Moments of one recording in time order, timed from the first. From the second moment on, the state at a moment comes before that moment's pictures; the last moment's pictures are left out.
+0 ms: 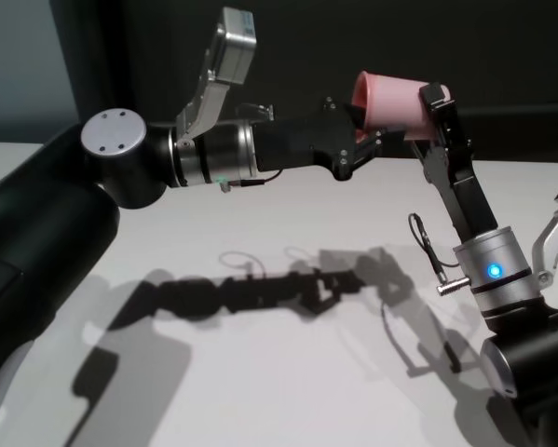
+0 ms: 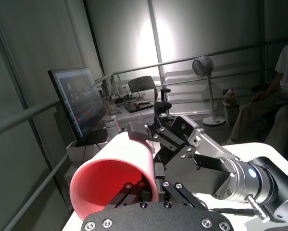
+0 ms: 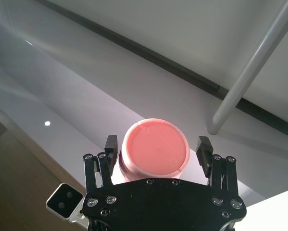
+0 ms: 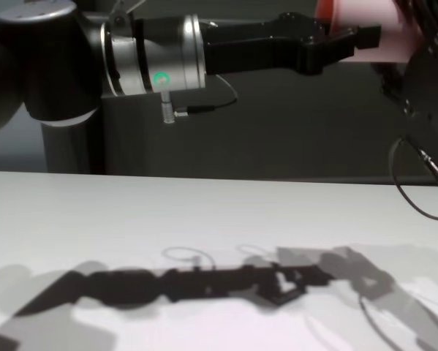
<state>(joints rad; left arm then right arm) -0.87 0.18 0.69 -0.86 -0.57 -0.21 -1.13 0.22 0.08 -0.17 -1.34 1.42 0.13 0.67</state>
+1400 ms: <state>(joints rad) -0.87 0.18 0.69 -0.86 -0.57 -0.21 -1.13 0.22 0.09 -0.18 -1.35 1.42 0.12 0.66</state>
